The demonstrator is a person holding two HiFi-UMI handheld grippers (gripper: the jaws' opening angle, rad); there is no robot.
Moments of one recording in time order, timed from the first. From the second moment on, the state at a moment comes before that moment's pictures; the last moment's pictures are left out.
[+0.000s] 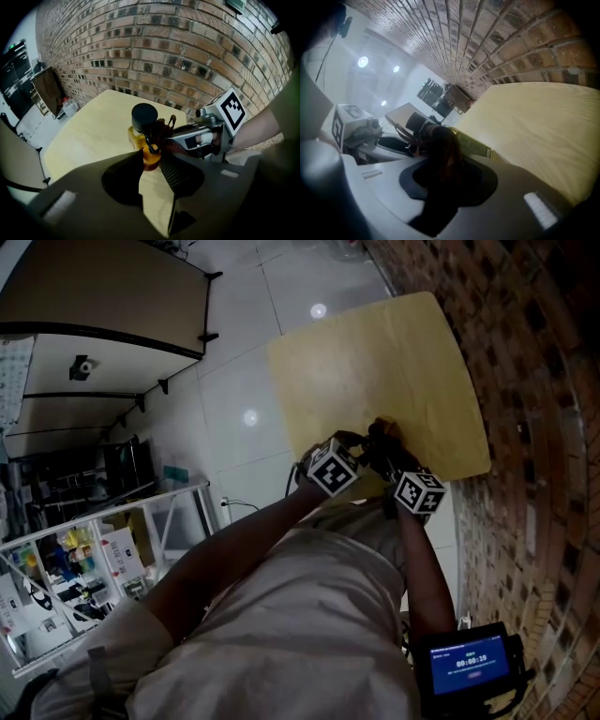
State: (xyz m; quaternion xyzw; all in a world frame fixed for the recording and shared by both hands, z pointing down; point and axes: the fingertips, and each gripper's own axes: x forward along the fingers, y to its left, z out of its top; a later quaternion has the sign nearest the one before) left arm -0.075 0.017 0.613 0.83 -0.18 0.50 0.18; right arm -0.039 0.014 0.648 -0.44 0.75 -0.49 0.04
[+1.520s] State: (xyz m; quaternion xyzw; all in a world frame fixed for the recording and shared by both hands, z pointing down) left arm -0.084 0.012 0.617 0.81 -0.20 0.46 0.28; right arm -0.090 0.062 0.653 -0.35 0.82 -0.43 -0.12
